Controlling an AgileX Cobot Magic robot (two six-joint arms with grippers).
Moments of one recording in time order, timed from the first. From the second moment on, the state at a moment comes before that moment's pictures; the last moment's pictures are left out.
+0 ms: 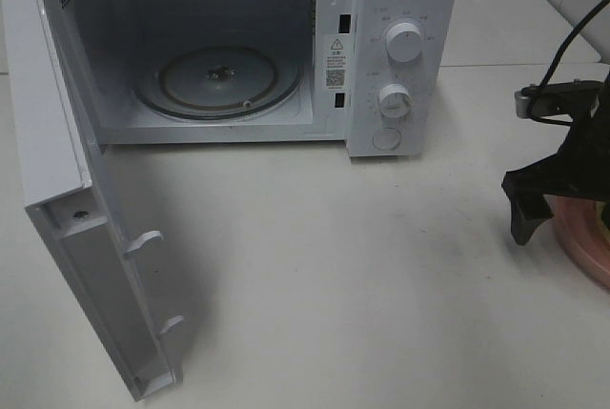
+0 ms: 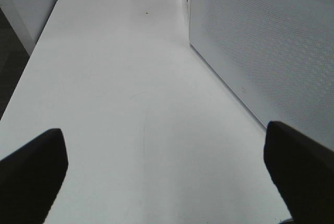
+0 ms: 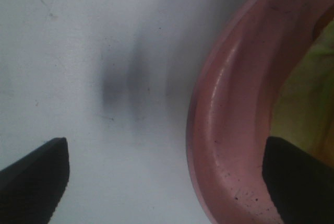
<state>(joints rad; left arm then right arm) -0.02 0.00 -0.50 0.01 1.04 0.02 0.08 1.77 -0.96 -0.10 0.72 0.06</state>
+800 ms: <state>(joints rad) -0.02 0.00 -0.50 0.01 1.04 0.02 0.08 1.88 -0.96 -0.12 0.64 0.05</state>
